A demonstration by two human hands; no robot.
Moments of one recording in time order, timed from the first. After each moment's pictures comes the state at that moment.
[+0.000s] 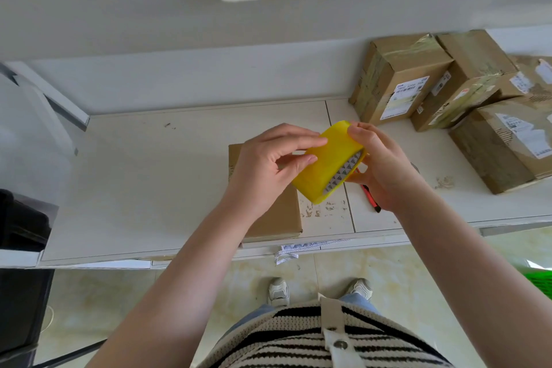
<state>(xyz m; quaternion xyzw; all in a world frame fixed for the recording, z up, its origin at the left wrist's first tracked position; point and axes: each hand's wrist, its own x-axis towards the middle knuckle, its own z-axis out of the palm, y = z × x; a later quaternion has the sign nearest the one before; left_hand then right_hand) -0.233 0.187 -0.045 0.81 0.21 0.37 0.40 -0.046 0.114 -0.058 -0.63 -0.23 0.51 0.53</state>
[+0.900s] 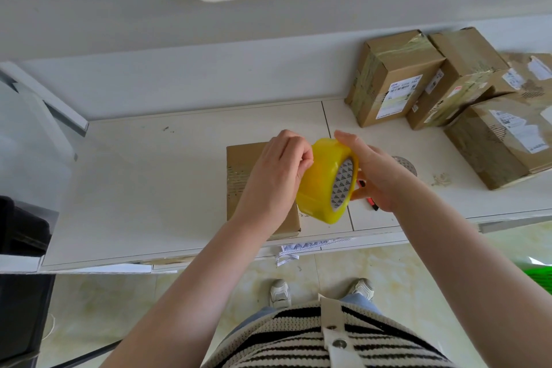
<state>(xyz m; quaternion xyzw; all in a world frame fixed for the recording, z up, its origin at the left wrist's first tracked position) -0.222 0.164 -0.053 0.89 0.28 0.32 0.18 -0.043 0.112 -0.063 -0.71 -0.21 0.56 0.38</state>
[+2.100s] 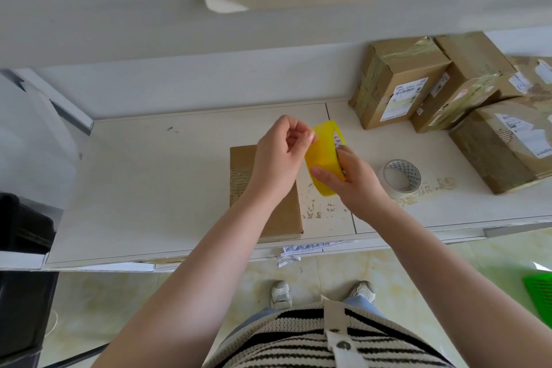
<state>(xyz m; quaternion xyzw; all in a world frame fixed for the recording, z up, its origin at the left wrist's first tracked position) -0.198 0.188 -0.050 0.69 0.42 0.33 0.49 -0.063 0.108 -0.099 -0.72 -0.51 0.30 0.37</state>
